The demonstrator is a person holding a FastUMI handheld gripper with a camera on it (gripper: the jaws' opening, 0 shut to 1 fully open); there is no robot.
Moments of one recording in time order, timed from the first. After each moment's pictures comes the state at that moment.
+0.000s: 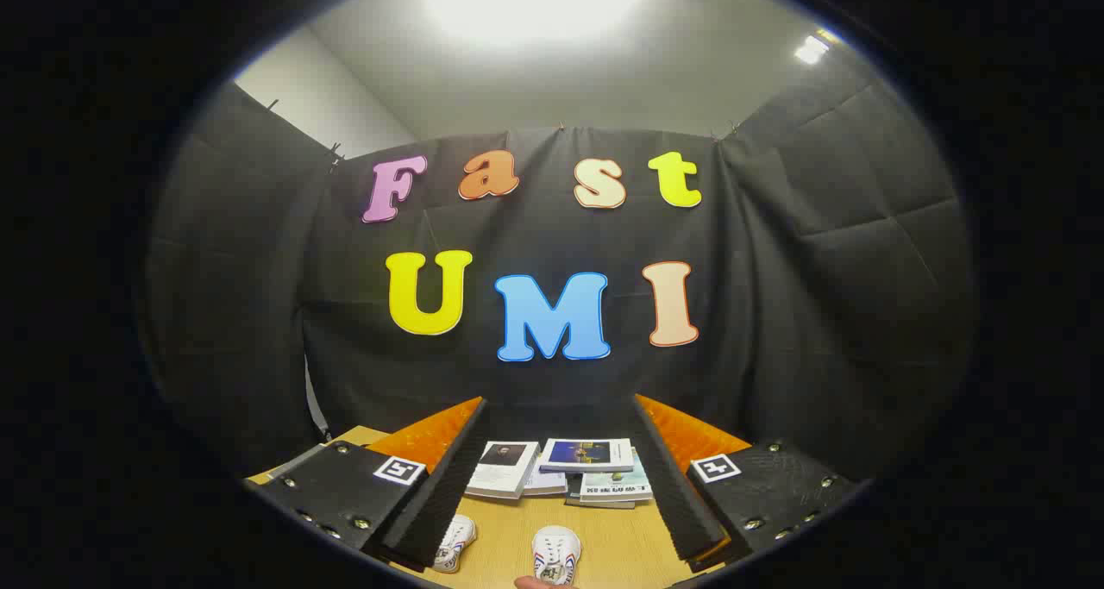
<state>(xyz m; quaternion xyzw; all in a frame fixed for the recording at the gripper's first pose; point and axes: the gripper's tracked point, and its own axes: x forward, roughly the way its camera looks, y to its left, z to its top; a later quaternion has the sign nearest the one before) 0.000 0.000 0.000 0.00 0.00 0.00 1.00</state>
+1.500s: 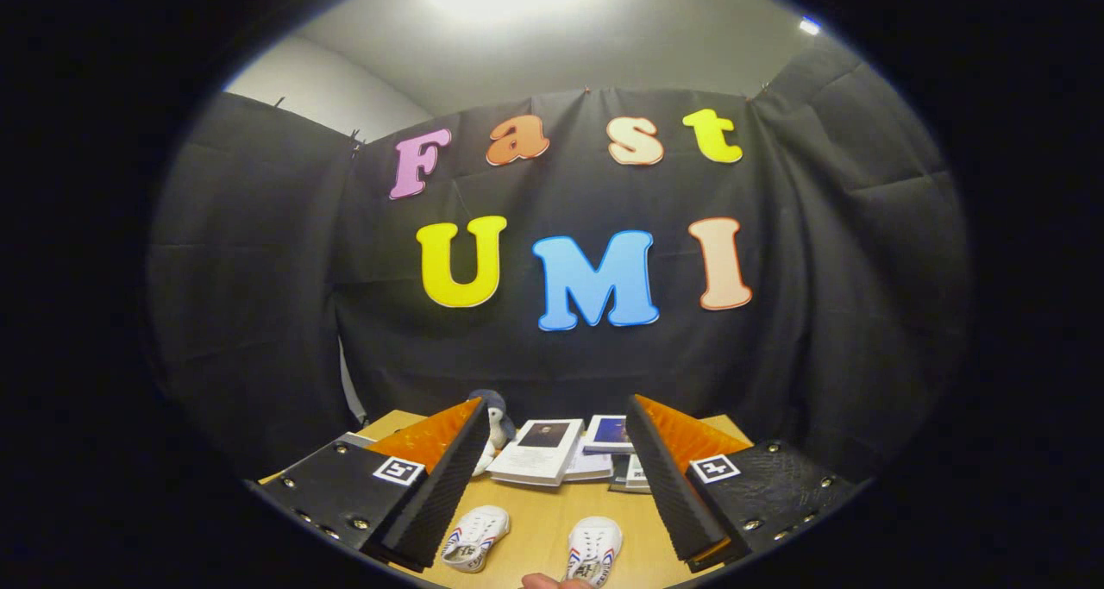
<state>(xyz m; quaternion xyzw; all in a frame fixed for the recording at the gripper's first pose) 0.050 0.049 -0.063 0.04 0.07 0.09 0.99</state>
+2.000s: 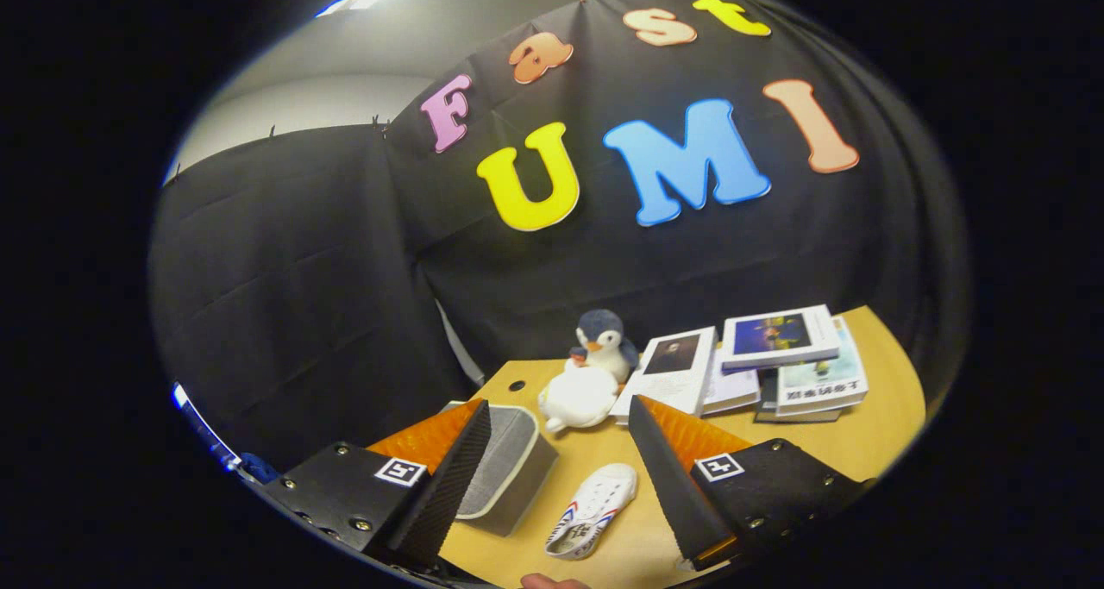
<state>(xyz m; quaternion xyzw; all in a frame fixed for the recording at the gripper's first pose) 0.081 0.157 -0.160 0.16 0.22 0.28 0.92</state>
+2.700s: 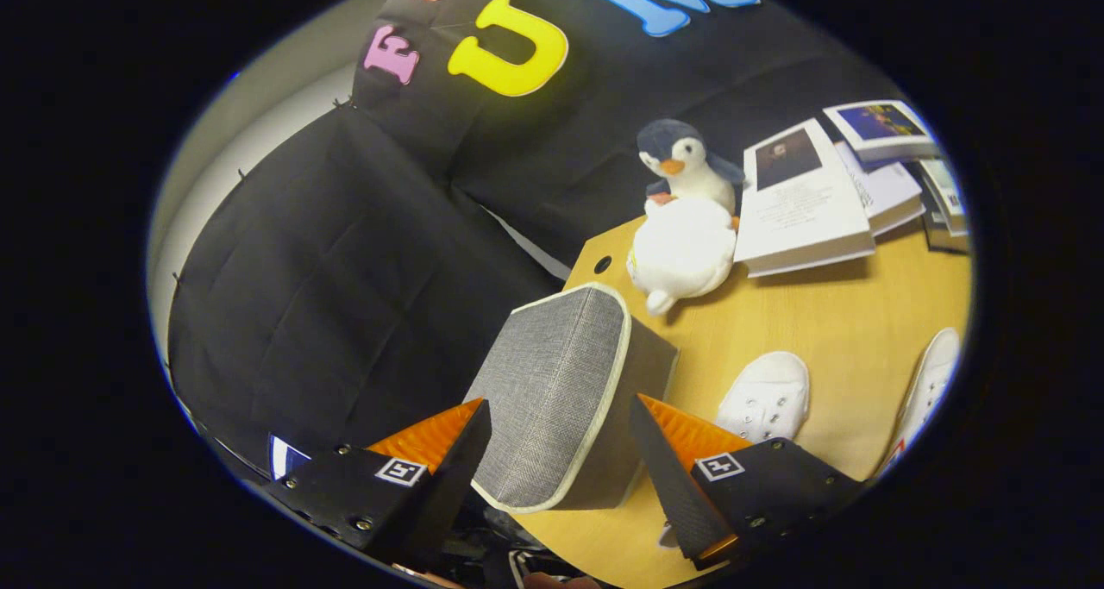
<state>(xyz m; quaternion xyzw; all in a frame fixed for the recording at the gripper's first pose) 0.075 0.278 -0.299 0.30 0.41 0.39 0.77</state>
